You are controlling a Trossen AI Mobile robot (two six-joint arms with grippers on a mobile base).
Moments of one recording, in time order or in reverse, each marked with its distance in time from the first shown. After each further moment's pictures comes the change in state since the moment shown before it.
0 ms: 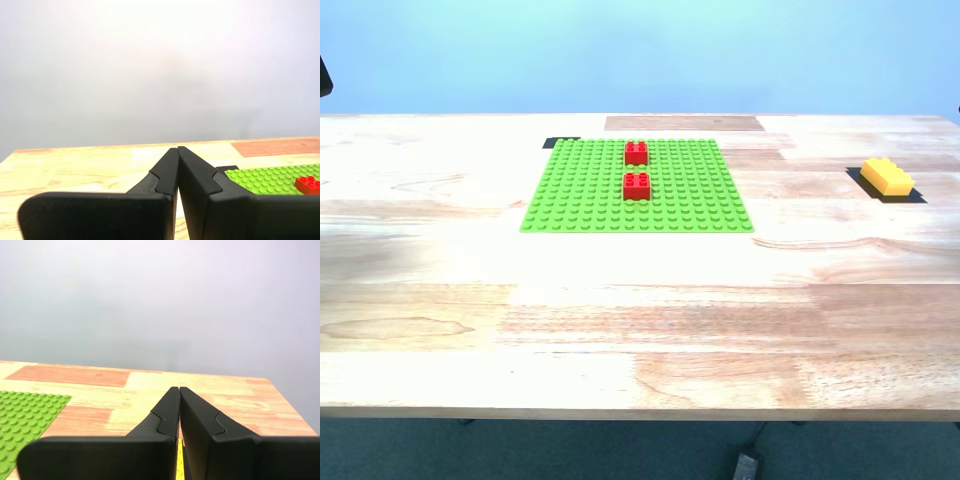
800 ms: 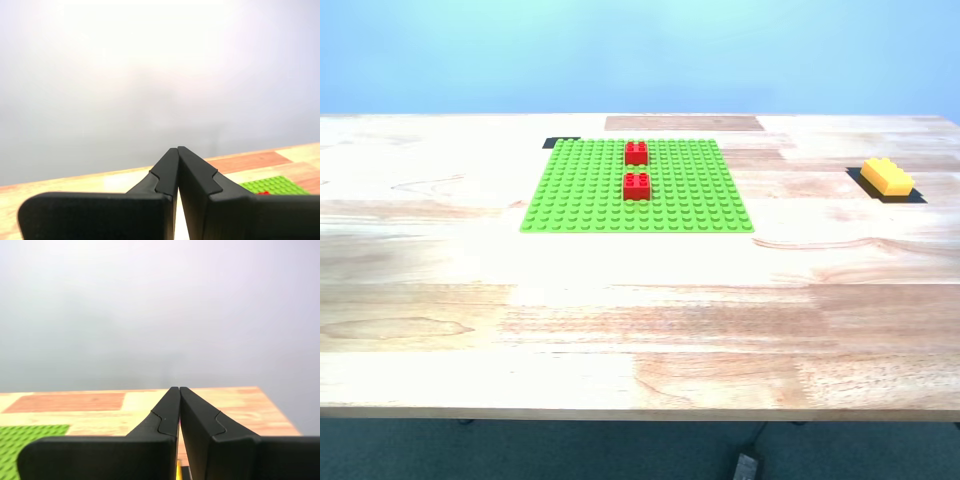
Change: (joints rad) arm 0 0.000 0.070 0.178 -0.061 0.149 0.016; arm 1 -0.001 0.063 0.145 -0.067 0.065 0.080
